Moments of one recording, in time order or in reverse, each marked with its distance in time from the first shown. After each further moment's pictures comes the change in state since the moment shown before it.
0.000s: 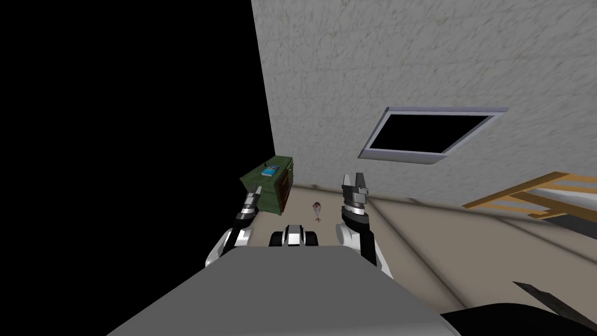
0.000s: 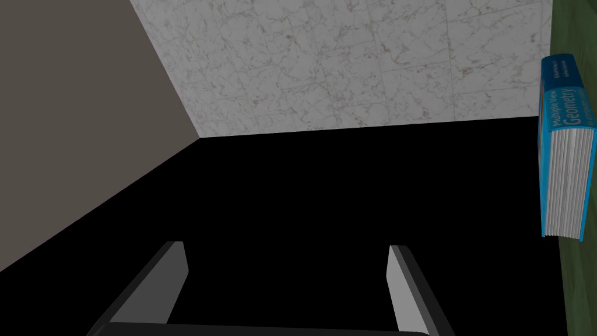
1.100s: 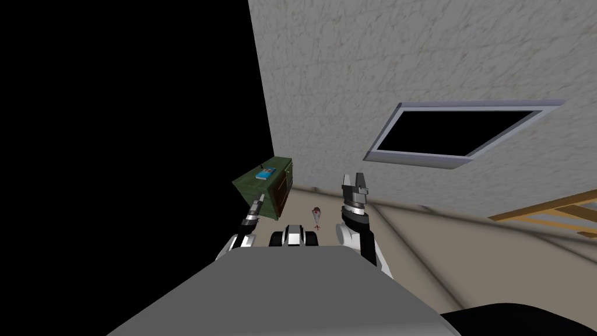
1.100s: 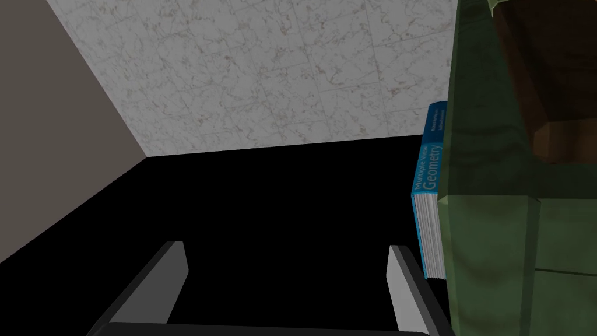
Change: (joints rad) left arm -0.066 -0.008 -0.014 0.336 -0.017 -0.157 -0.018; right arm 0.000 0.000 0.000 0.000 0.000 0.000 0.000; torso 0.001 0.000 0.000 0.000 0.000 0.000
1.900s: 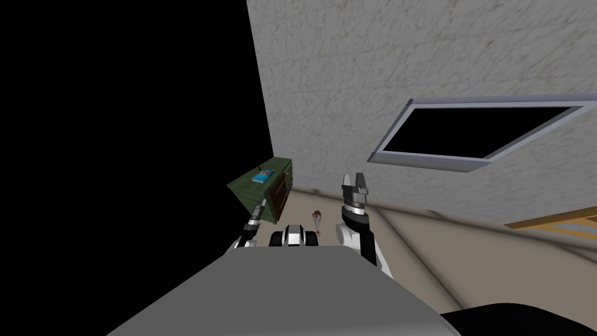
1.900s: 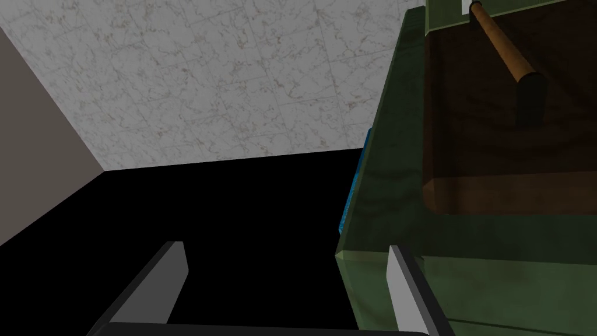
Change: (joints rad) left arm -0.028 -0.013 -0.011 0.186 -0.018 -0.077 -0.003; right arm 0.000 0.000 0.000 0.000 0.000 0.000 0.000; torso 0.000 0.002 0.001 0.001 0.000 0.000
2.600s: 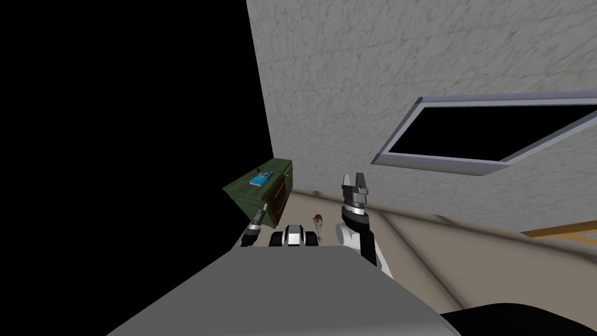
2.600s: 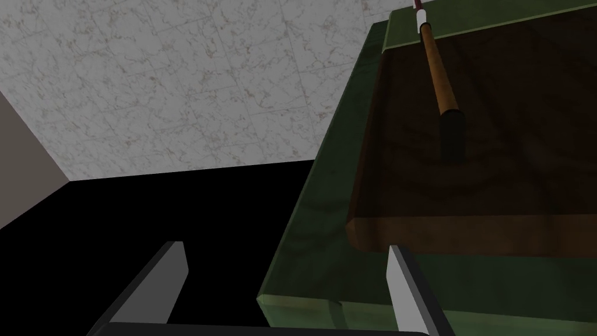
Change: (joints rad) left arm -0.031 -0.009 -0.006 0.173 -0.018 -0.080 0.003; right arm 0.000 0.000 0.000 0.000 0.000 0.000 0.000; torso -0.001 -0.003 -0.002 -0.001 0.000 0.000
